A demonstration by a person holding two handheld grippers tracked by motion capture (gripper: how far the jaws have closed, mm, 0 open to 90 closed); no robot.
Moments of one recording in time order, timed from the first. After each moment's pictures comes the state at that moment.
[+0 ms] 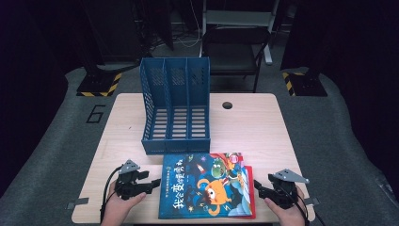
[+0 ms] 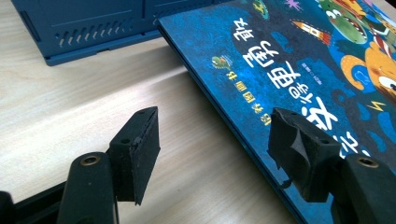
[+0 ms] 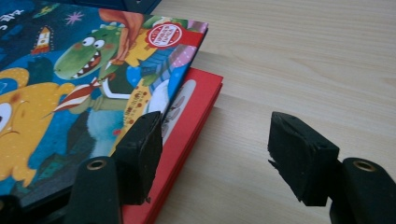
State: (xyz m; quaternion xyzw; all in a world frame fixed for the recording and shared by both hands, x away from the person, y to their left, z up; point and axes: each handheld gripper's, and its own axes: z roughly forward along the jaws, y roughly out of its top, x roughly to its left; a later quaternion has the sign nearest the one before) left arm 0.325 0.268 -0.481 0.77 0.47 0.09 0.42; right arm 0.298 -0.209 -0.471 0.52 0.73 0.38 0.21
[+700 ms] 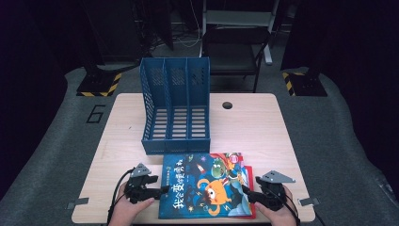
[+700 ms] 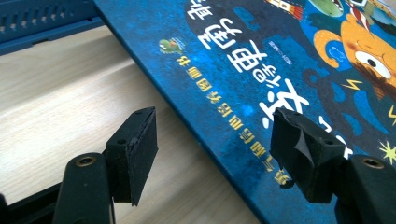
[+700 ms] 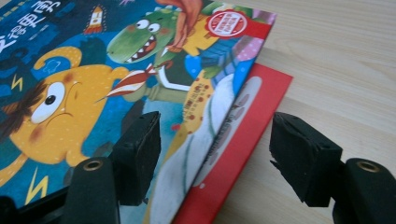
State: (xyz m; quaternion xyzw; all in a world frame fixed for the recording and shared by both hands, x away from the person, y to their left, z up) left arm 0.321 0.242 -0.489 0.80 0.43 0.07 0.41; right arm 0.298 -0.181 -0.478 0.47 0.77 0.39 0.17
